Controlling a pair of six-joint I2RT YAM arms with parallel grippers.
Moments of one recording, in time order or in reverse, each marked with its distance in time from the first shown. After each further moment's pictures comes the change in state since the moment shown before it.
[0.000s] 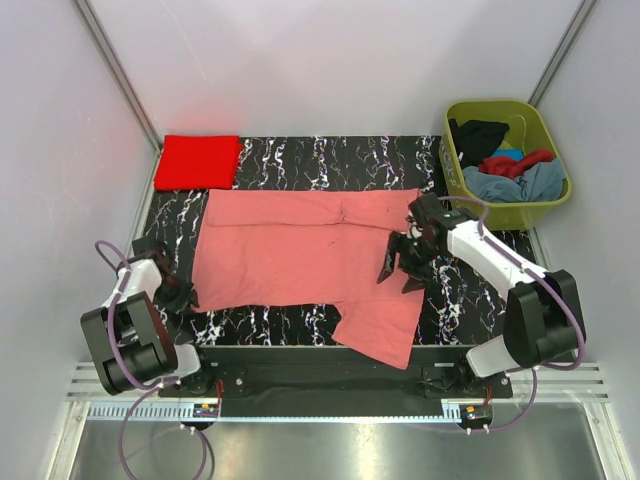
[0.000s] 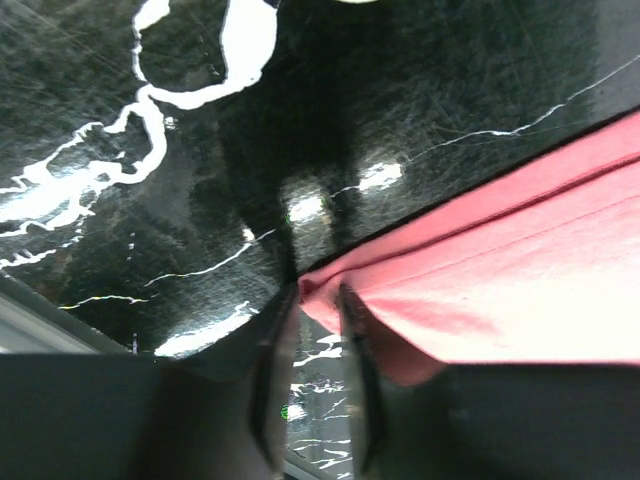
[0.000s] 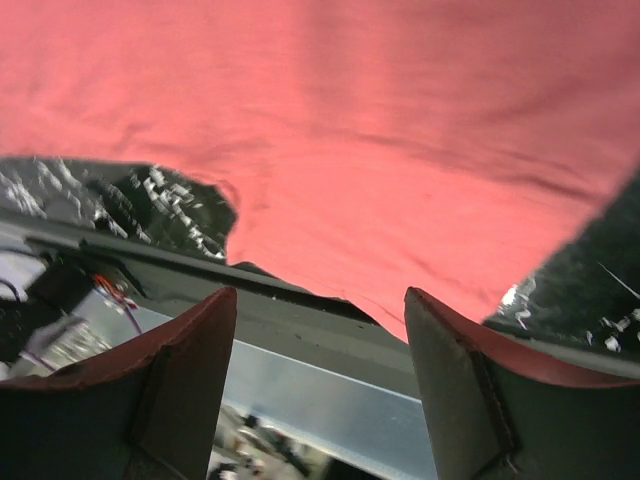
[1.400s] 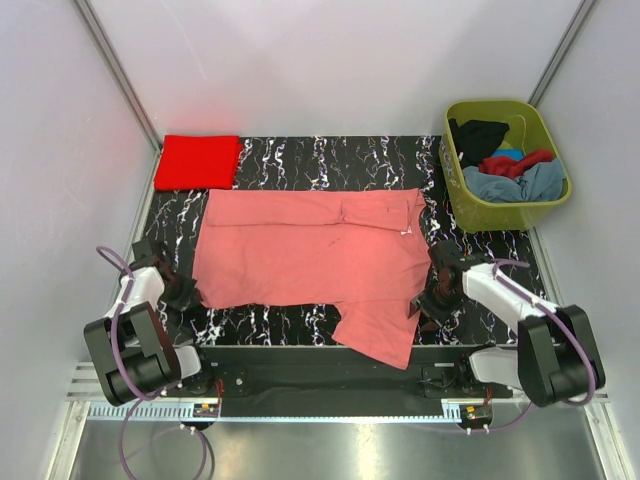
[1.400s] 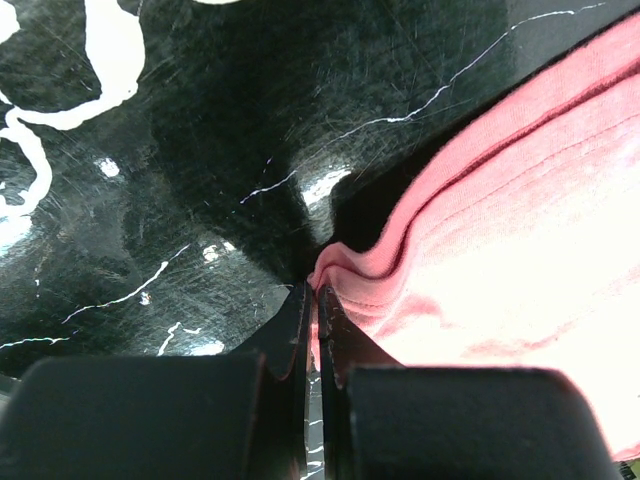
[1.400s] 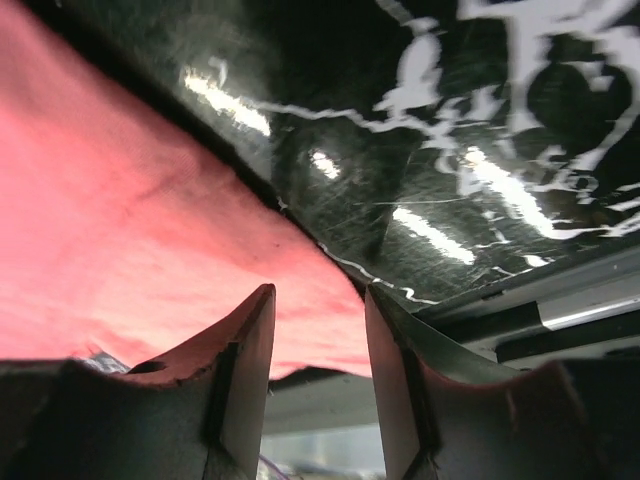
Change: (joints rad) left arm 0.000 -0.064 -0.059 0.128 0.113 0.010; right arm -0.109 -0.201 -0.443 0.046 0.225 0.562
